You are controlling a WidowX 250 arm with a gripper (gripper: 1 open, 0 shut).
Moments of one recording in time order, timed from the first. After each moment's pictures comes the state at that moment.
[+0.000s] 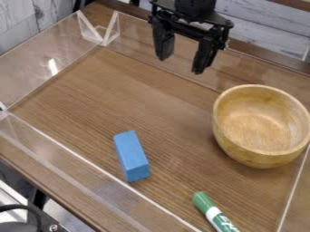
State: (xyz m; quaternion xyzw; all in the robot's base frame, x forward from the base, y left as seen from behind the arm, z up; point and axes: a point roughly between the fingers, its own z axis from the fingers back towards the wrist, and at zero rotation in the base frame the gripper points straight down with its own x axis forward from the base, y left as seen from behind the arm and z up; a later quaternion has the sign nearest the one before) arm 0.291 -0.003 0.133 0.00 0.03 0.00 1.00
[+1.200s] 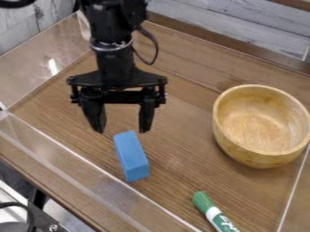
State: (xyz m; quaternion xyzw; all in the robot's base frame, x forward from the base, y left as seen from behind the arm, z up) arm 0.195 0.023 0.094 -0.03 0.01 0.28 0.96
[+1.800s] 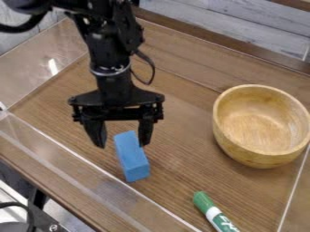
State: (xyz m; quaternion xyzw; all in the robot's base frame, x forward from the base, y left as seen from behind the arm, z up) arm 0.192 0.023 0.069 -0.03 0.00 0.30 0.95
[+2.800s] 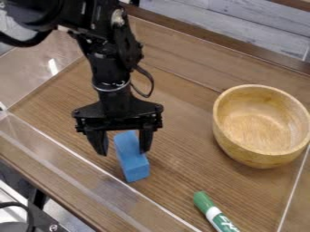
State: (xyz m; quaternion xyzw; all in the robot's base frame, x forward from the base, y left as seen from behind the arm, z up) arm 0.196 0.027 0.050 -0.03 -0.02 0.32 0.95
